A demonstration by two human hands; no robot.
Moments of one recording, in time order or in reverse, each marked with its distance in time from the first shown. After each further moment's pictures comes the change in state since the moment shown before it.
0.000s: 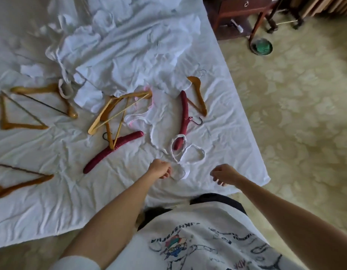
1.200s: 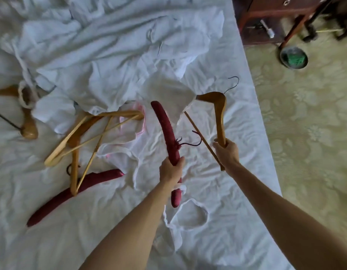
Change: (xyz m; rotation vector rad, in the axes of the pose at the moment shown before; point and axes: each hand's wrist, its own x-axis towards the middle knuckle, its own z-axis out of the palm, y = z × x) left_hand 0.262 0.151 0.043 -0.307 0.281 0.076; right_hand 0.311 -0.151 -0.121 0.443 0.444 -0.203
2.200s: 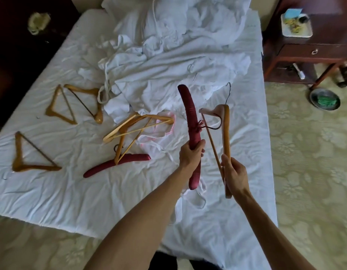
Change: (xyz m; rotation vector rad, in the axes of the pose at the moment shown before) left_hand -0.168 0.088 -0.022 -0.423 0.169 0.231; right_hand -0.193 -0.045 -0.107 0.131 -0.271 -0.384
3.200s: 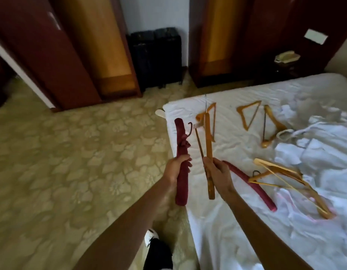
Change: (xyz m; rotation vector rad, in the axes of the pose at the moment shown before) left_hand -0.318 -0.107 -0.440 -0.833 0.815 -0.011; right_hand -0.312 -0.141 0.337 -0.272 -1.211 -0.391
